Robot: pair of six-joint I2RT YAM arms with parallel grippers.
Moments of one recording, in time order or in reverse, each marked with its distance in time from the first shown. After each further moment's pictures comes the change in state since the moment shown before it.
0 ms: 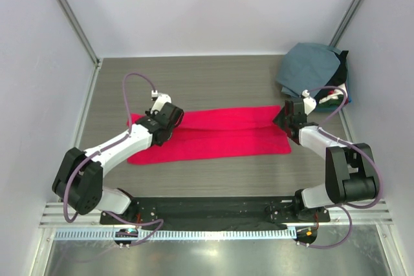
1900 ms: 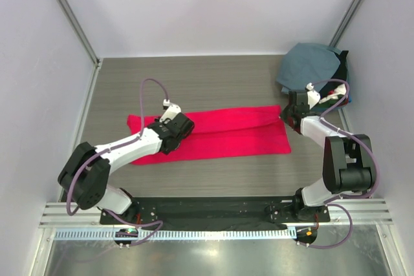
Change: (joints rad) left arm -0.114 0.040 -0.029 -0.066 -0.060 -0.044; right arm -0.055 0.078 0.127 -0.071 0.004 0.000
